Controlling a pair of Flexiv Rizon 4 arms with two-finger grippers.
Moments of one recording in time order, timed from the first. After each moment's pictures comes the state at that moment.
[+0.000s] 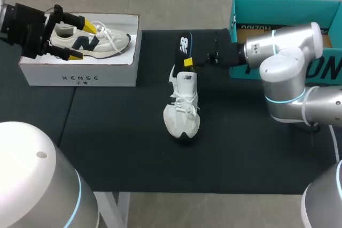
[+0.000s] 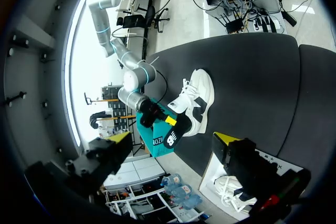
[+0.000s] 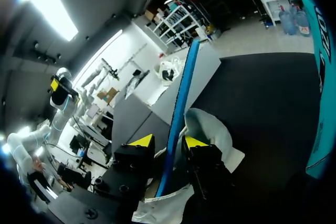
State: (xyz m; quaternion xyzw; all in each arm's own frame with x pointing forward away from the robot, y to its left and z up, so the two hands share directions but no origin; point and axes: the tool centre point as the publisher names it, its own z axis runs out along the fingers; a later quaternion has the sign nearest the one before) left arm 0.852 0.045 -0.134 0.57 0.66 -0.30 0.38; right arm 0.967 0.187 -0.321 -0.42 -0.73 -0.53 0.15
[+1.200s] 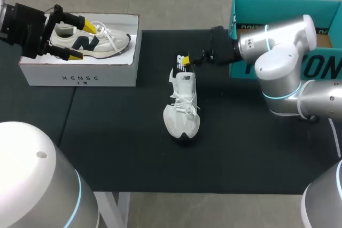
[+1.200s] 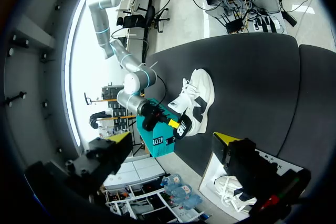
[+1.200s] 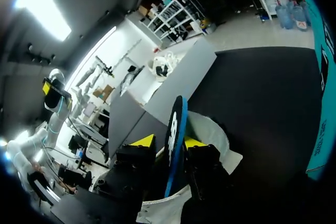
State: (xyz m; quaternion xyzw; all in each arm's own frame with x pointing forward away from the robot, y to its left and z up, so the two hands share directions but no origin) left arm 0.852 0.045 -0.134 0.57 0.66 -0.30 0.38; right arm 0.977 0.194 -0.330 -0.44 -0.73 -0.50 0.16
